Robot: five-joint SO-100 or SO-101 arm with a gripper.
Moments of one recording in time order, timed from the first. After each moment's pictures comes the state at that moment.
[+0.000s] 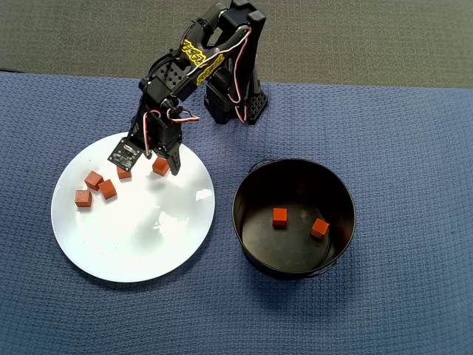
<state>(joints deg) 47.0 103.7 126.6 52.9 -109.1</state>
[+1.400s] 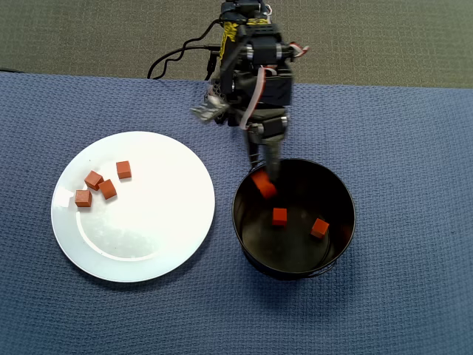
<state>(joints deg) -8.1 124.5 99.6 79.4 -25.1</state>
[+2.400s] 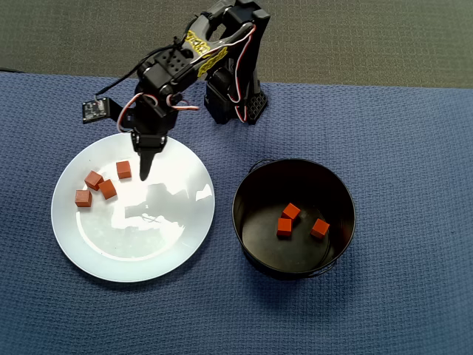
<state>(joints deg) 47.4 107.3 118.0 56.5 -60.6</state>
